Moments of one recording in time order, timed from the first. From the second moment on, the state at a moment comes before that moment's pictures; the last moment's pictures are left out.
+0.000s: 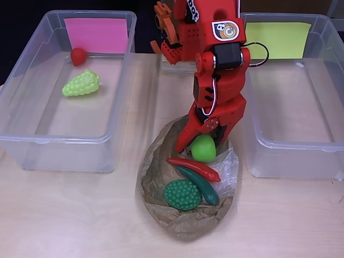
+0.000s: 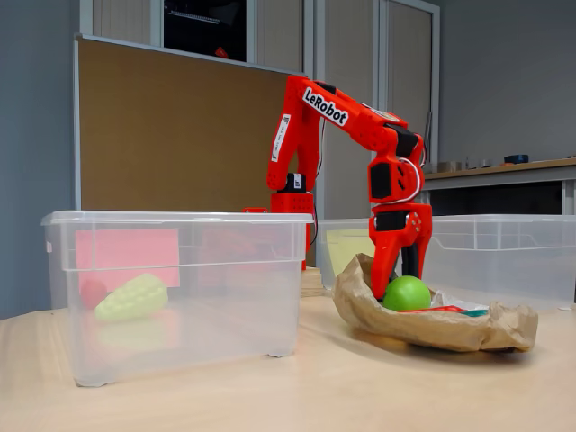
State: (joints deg) arm -17.3 77.2 111.0 53.7 75.6
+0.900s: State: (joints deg) arm -1.8 87.5 98.3 75.7 61.3
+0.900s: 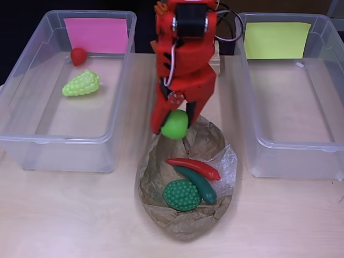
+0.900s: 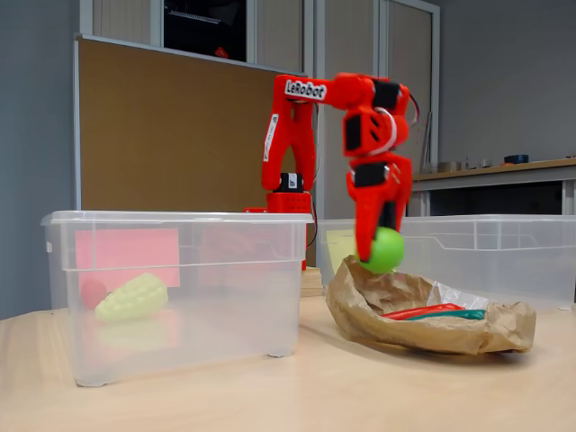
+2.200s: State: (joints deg) arm 44.9 85.2 114.1 61.3 54.4
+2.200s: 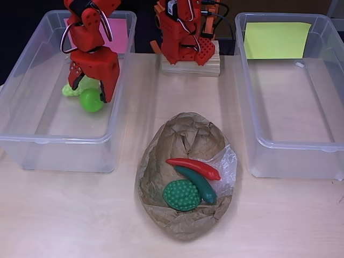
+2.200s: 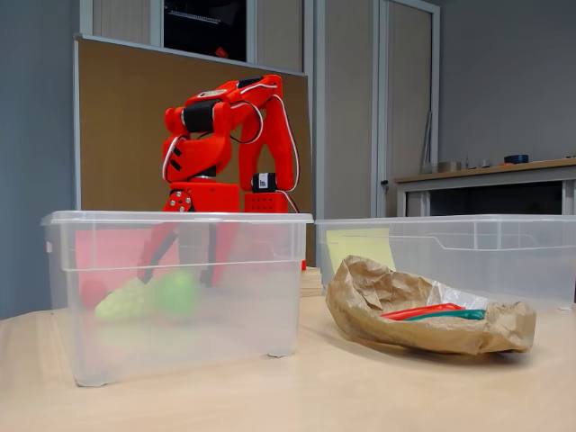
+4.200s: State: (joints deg) arm -13.8 69.1 102.5 50.5 59.4
